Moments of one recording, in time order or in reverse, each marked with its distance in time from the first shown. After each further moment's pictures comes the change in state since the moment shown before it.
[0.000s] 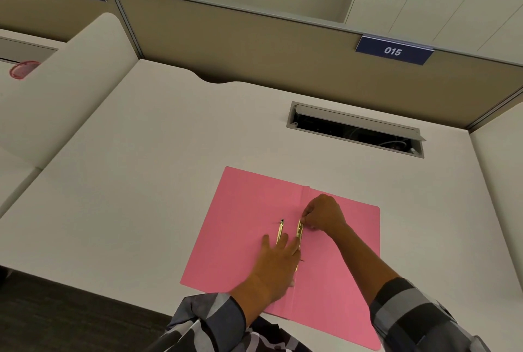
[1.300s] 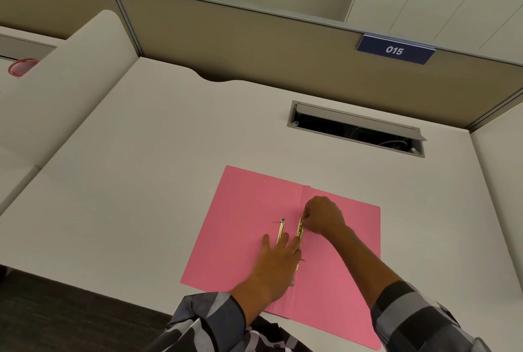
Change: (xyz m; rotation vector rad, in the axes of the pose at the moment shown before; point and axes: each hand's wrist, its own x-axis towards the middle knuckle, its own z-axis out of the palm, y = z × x) left_hand 0.002 -0.001 0.005 -0.037 0.007 -0.002; right_hand -0.008 -0.004 0.006 -0.210 0.039 -0.084
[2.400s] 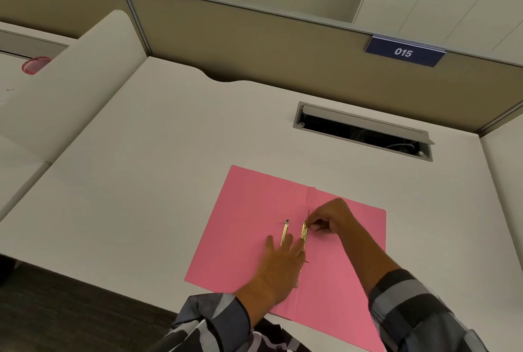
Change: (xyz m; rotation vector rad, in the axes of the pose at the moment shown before) left_hand -0.002 0.003 -0.001 0.009 -0.001 -0.010; right_hand 0.017 0.003 -0.013 0.699 -0.220 0.508
